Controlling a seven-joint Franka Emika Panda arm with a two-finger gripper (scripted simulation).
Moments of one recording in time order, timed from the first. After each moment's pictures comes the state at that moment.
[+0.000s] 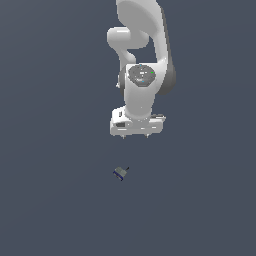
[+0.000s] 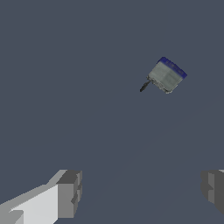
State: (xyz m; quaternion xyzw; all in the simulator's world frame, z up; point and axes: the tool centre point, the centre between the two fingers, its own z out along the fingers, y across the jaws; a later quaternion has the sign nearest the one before) arm -0.014 0.031 0.154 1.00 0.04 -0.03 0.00
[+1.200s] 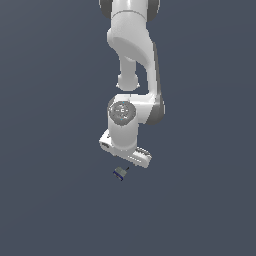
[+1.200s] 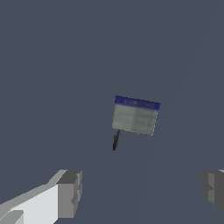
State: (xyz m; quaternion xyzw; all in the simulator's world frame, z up) arm 0.061 -0.012 0.089 0.98 -0.22 -0.01 0.00
